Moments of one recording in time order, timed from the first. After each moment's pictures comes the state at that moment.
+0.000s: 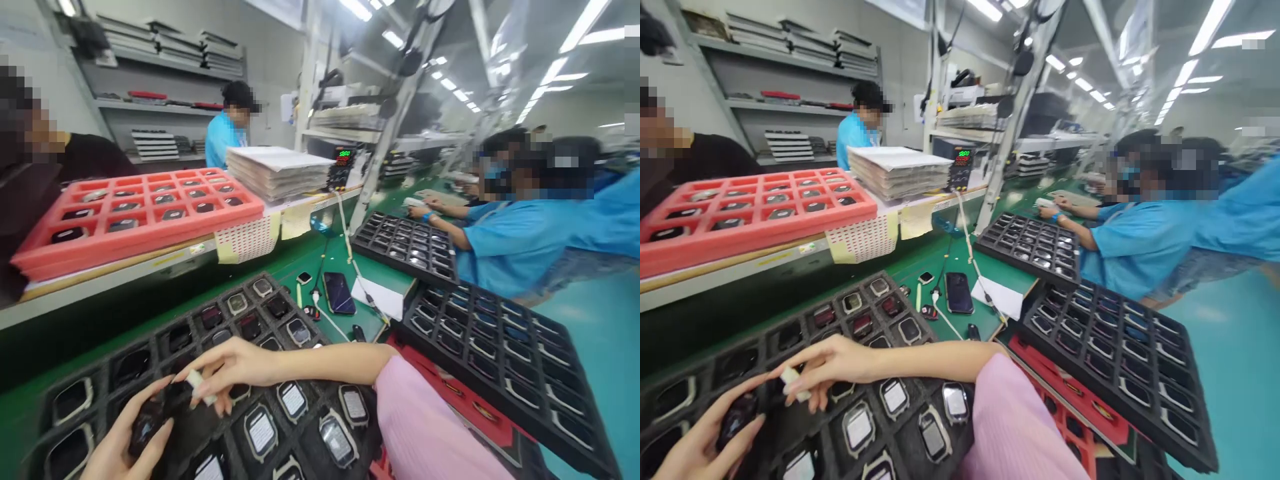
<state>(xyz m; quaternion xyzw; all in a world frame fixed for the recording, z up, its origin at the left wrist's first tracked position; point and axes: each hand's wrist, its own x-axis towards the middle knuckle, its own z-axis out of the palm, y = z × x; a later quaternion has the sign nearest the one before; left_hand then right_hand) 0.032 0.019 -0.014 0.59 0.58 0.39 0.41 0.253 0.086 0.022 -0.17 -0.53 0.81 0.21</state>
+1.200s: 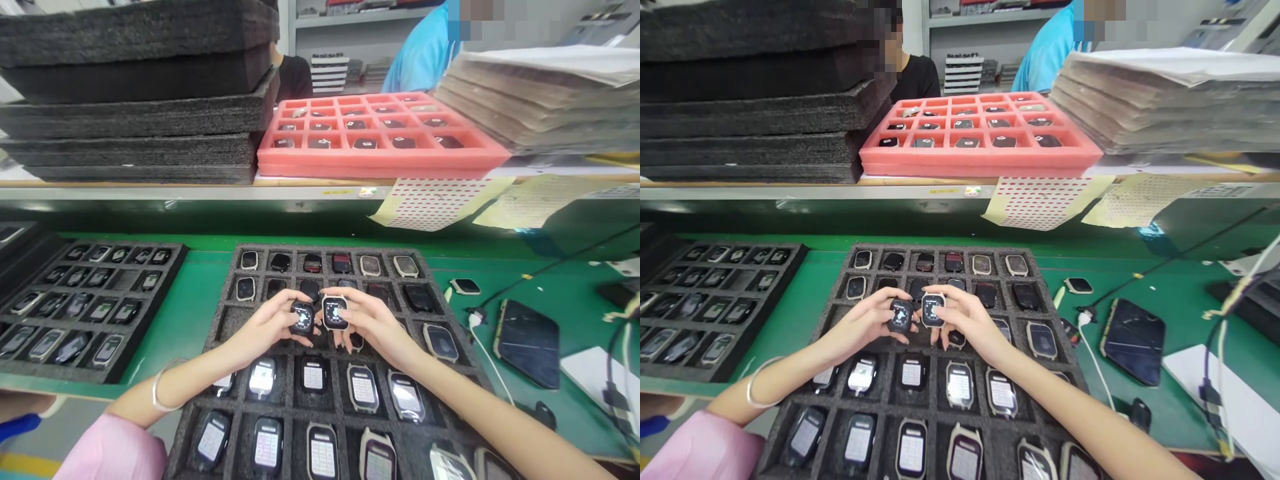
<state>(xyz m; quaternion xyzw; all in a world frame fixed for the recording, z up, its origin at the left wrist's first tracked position) 0.039 0.016 0.043 0.37 0.39 0.48 0.70 0.242 0.092 0.037 -0.28 -0.53 0.76 0.25</state>
